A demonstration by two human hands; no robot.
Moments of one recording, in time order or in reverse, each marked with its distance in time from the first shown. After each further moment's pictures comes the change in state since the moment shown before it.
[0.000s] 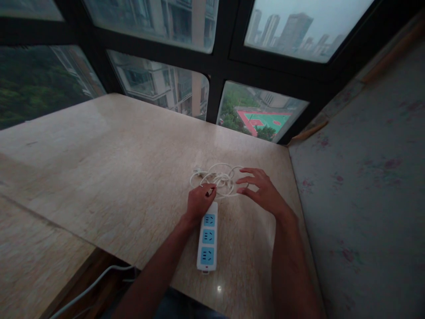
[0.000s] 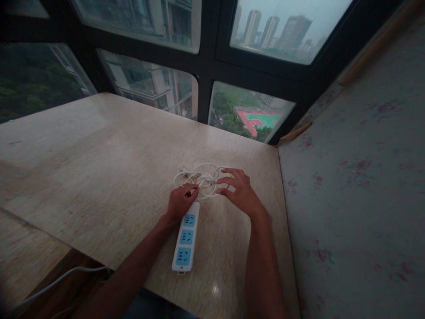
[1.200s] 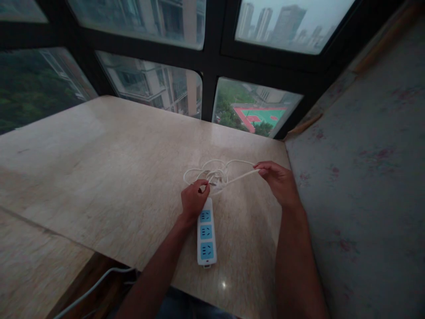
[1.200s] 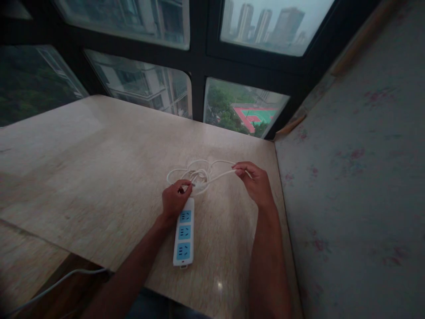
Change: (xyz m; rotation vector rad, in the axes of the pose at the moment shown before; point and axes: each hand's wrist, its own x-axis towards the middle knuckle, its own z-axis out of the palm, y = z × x) left_hand 0.002 0.002 -0.008 0.091 0.113 -0.139; right_hand -0.006 0.013 -0.023 0.542 0.389 0.194
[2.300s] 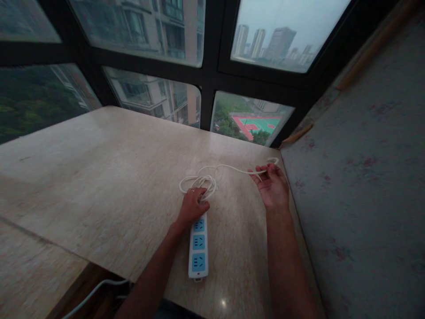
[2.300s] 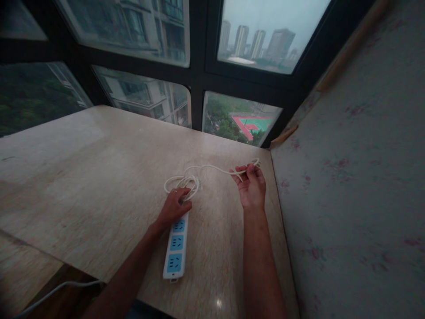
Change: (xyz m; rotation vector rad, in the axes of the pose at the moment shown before) left_hand 0.003 -0.017 -0.002 -0.070 -0.250 0.160; right_hand 0.011 0.006 0.021 0.926 0.423 0.285
